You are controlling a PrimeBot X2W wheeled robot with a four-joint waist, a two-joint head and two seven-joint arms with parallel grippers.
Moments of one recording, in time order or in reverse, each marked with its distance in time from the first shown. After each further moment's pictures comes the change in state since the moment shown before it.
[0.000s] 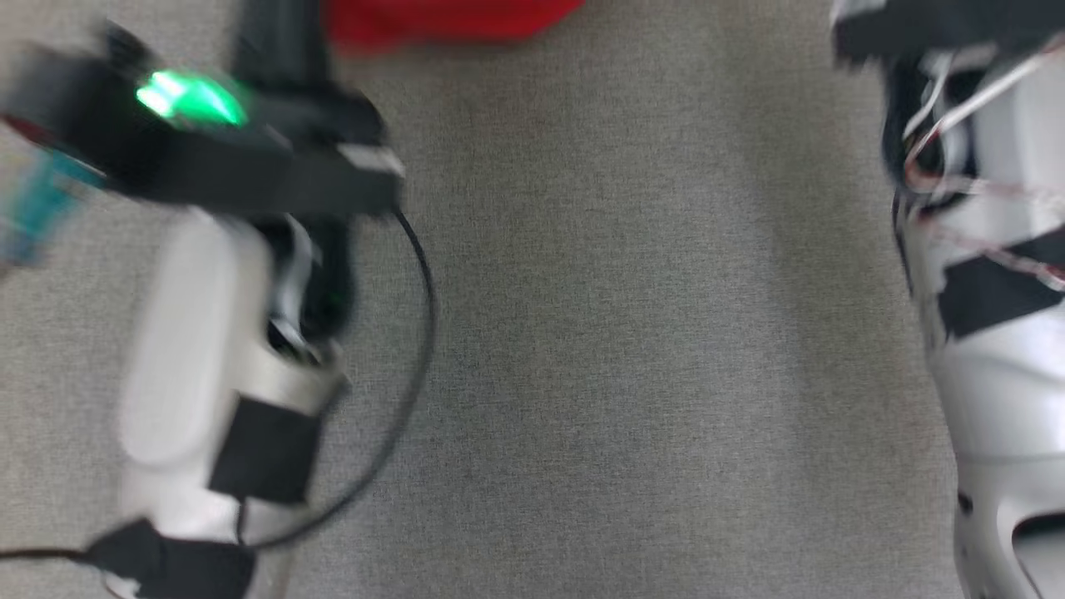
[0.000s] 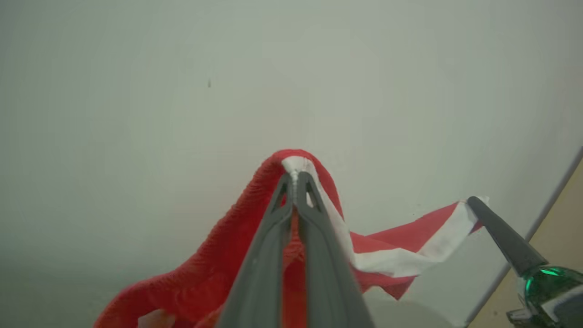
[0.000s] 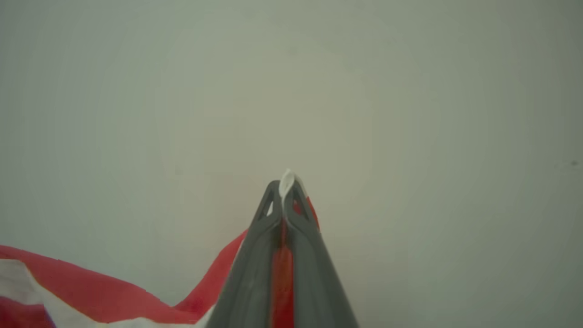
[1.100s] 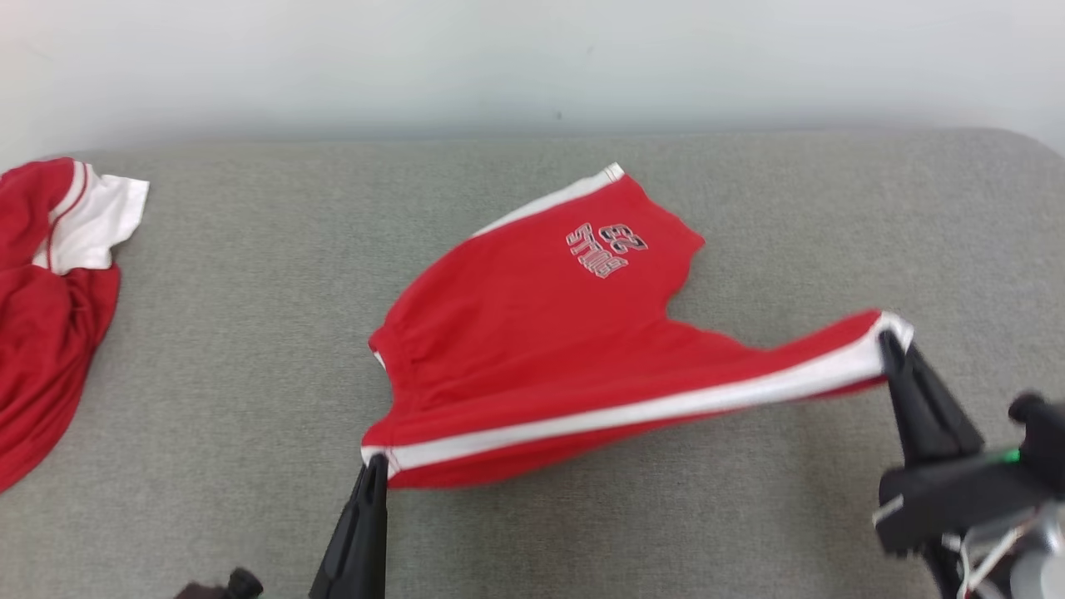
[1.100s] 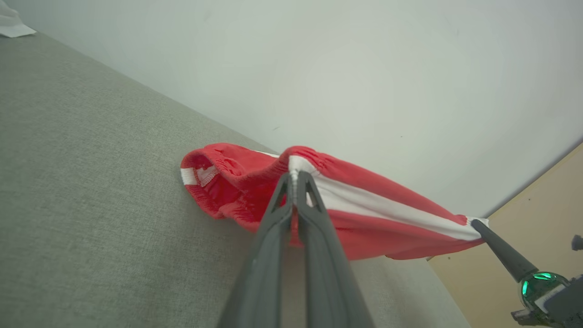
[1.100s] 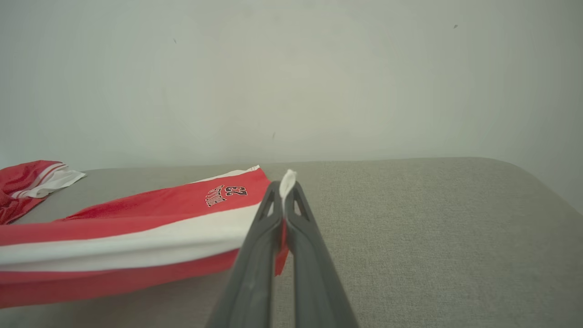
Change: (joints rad) left arm 0.927 0.061 -0.069 -0.332 -0.091 -0.005 0.000; right arm 0.950 -0.134 -0.140 -0.460 0.047 0.000 0.282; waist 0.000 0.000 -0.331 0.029
